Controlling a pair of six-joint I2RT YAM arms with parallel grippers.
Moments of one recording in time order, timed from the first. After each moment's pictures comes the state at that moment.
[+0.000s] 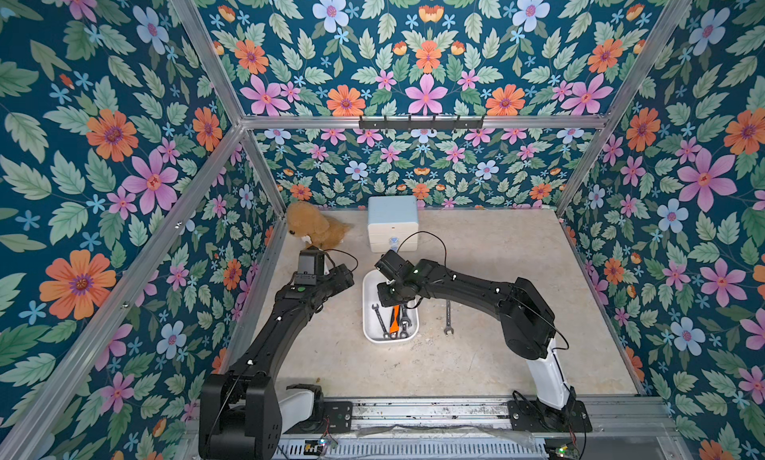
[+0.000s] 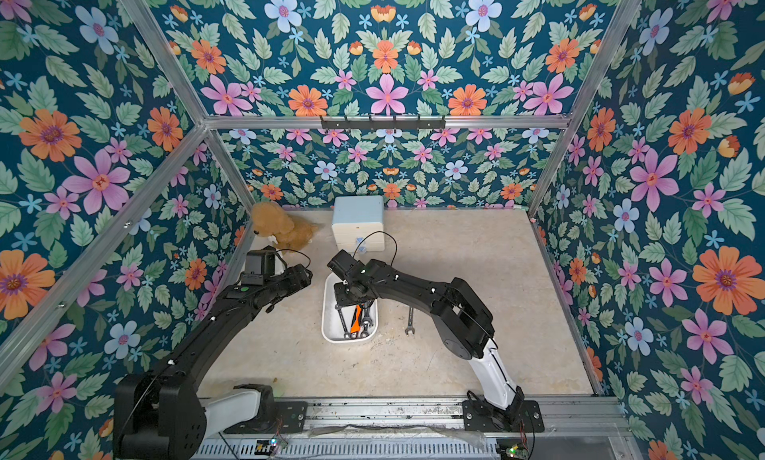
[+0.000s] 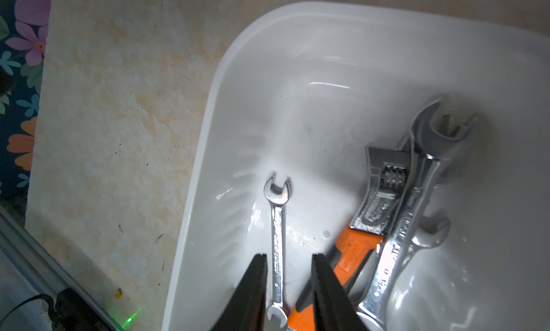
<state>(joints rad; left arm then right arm) -0.12 1.20 0.79 -0.40 0.14 -0.55 1.00 2.14 1.75 -0.67 -0.07 0.60</state>
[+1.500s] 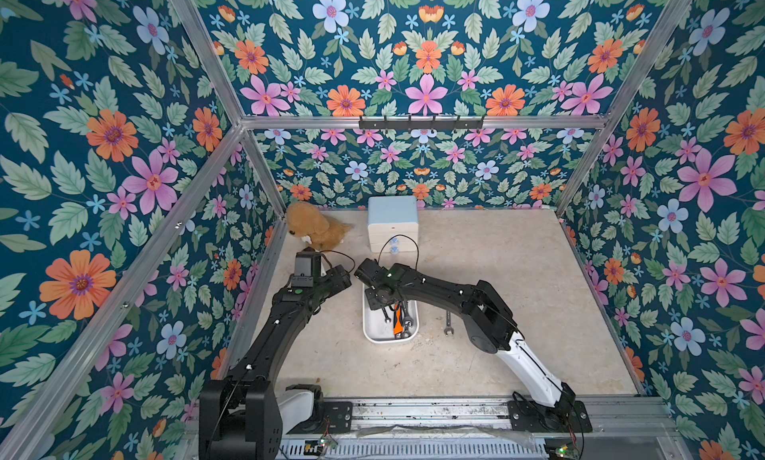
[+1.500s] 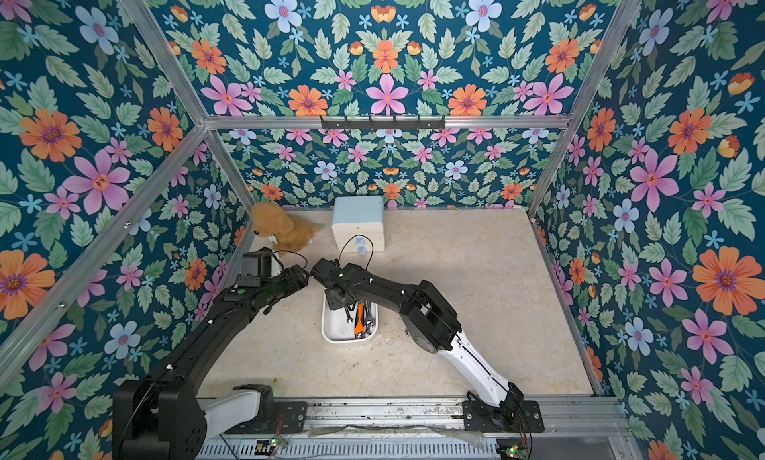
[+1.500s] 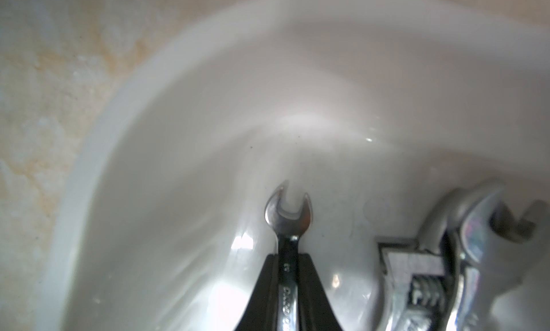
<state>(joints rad) -0.10 1.18 0.78 -0.41 0.15 -0.54 1.02 2.44 2.09 -0.83 0.15 0.56</state>
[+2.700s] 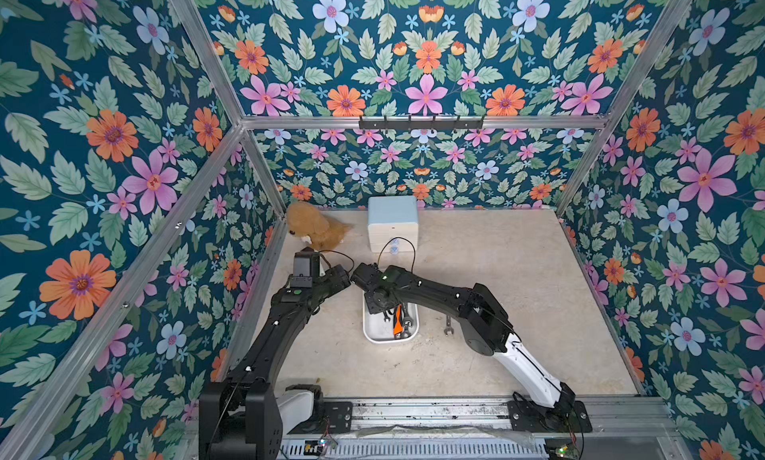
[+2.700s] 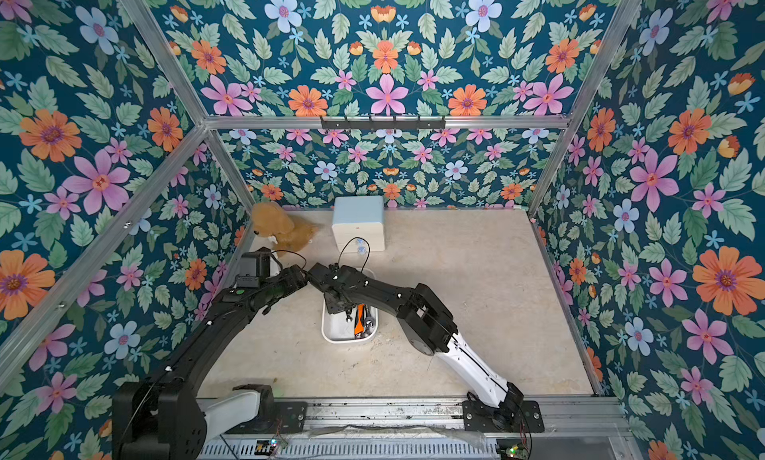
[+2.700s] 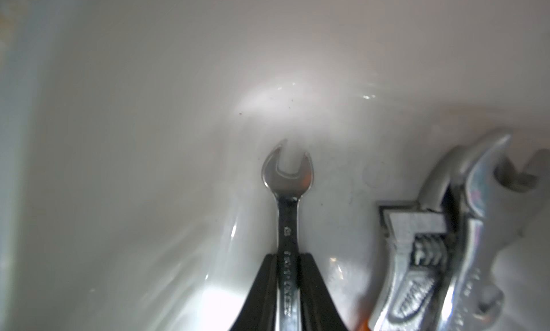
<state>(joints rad) -0.09 1.17 0.78 -0.41 0.15 -0.54 1.05 2.48 2.14 -0.95 0.18 0.63</state>
